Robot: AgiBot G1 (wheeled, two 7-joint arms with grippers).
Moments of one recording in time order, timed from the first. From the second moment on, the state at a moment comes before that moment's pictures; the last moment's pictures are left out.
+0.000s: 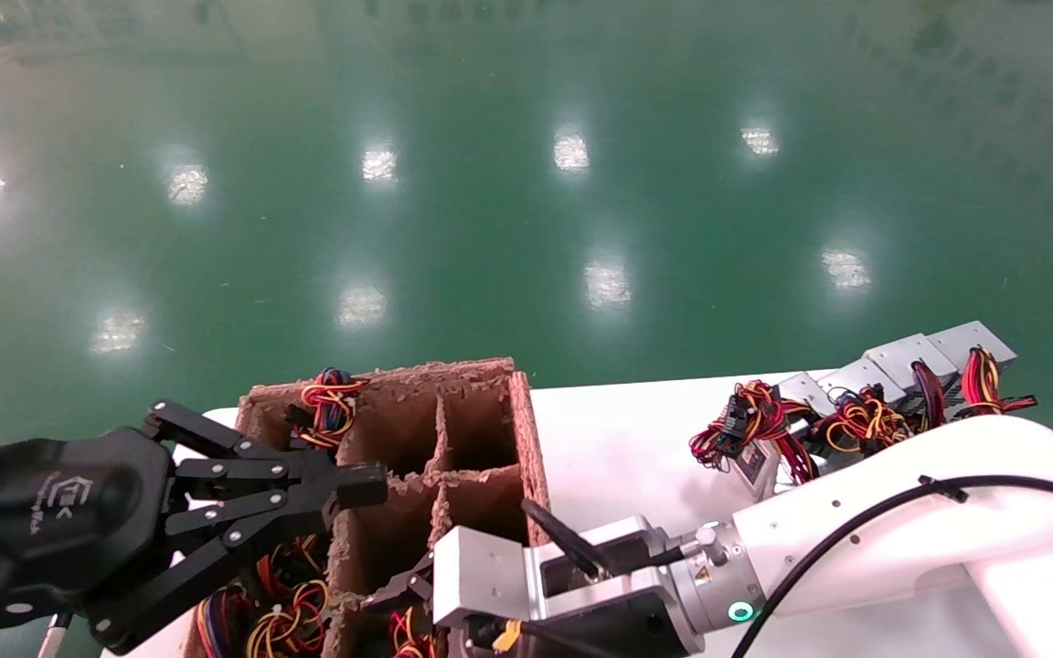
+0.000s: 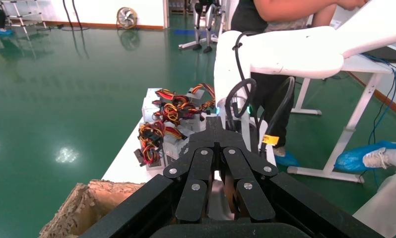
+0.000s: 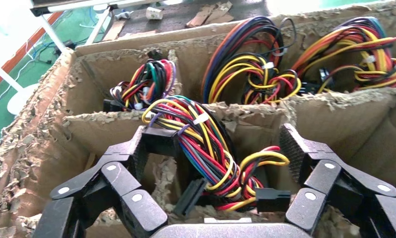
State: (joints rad) left arm -1.10 0.55 0.43 -1.25 0.62 1.43 -0.10; right arm 1.28 -1.13 -0.67 1.04 -1.29 -1.44 0.17
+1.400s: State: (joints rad) left arm -1.10 0.55 0.43 -1.25 0.62 1.43 -0.10; right arm 1.28 -1.09 -0.59 0.91 -1.12 -1.53 0.12
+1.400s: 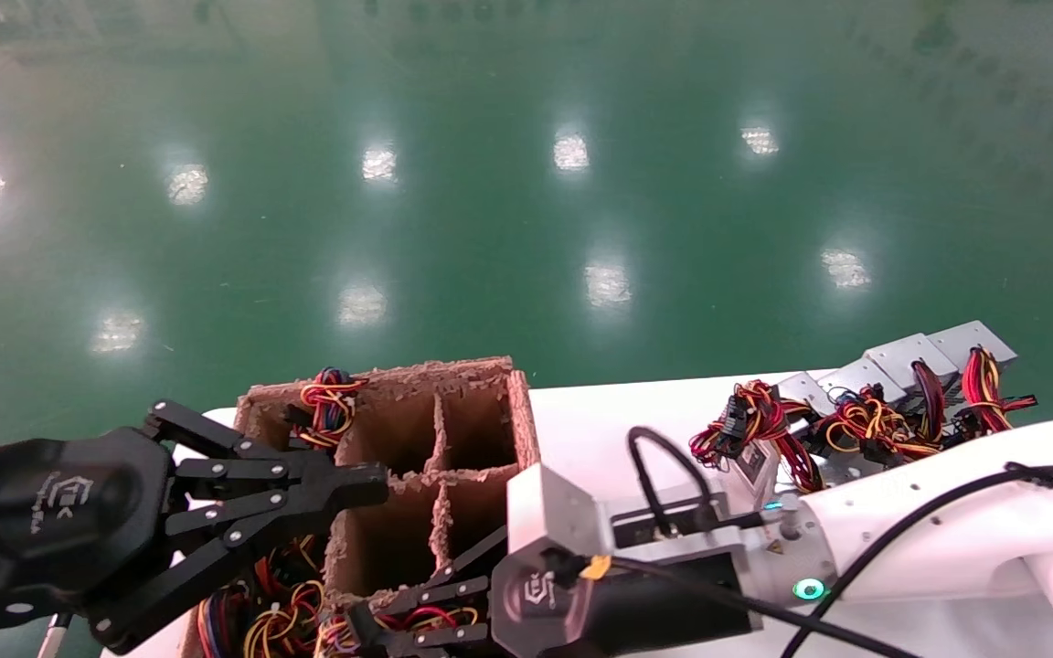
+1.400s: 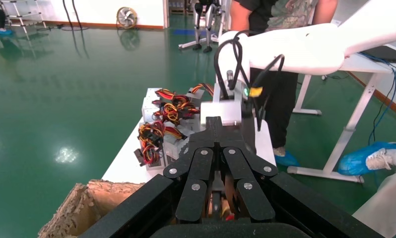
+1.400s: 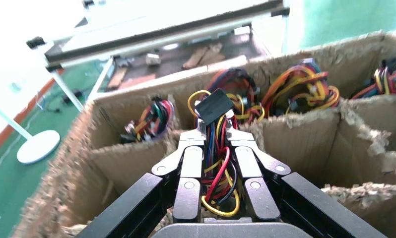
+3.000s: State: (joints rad) left arm -1.10 0.55 0.43 -1.25 0.62 1.43 -0.10; right arm 1.38 -0.80 -0.69 0.96 -0.28 -1.60 0.10
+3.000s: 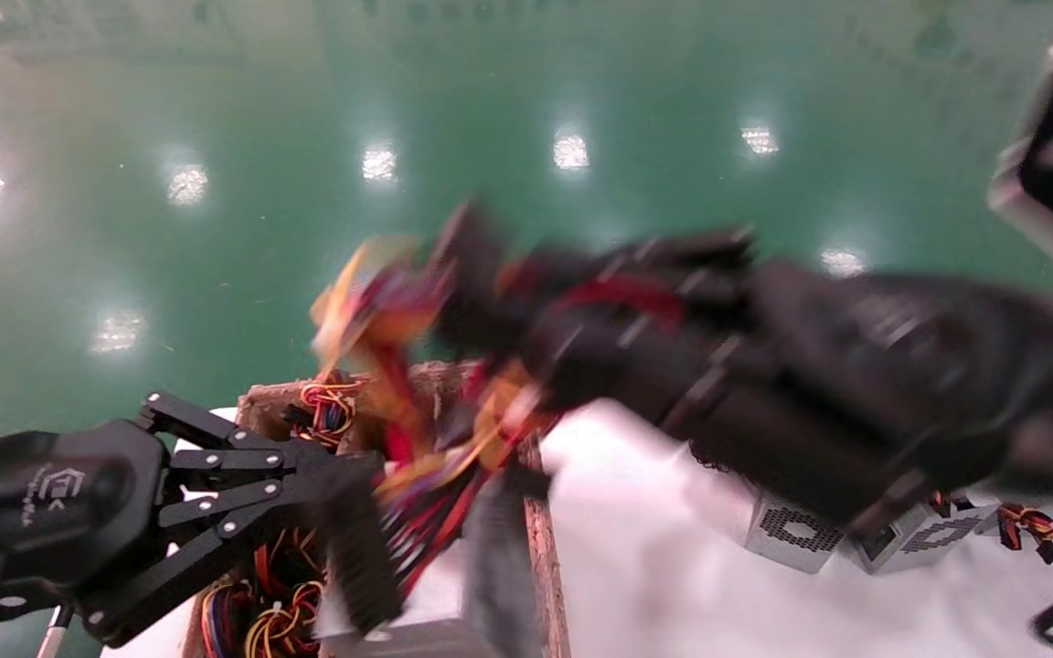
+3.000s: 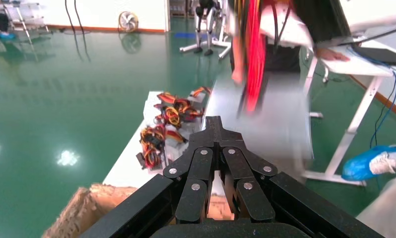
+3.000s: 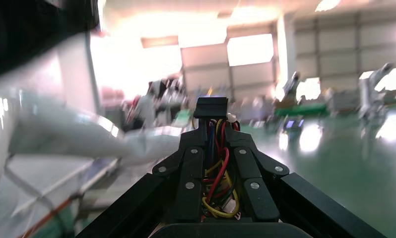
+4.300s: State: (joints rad) left arm -1.10 0.55 0.43 -1.25 0.62 1.43 -0.10; right arm 1.25 -0.39 -0.69 0.60 -0.13 -1.59 0.02
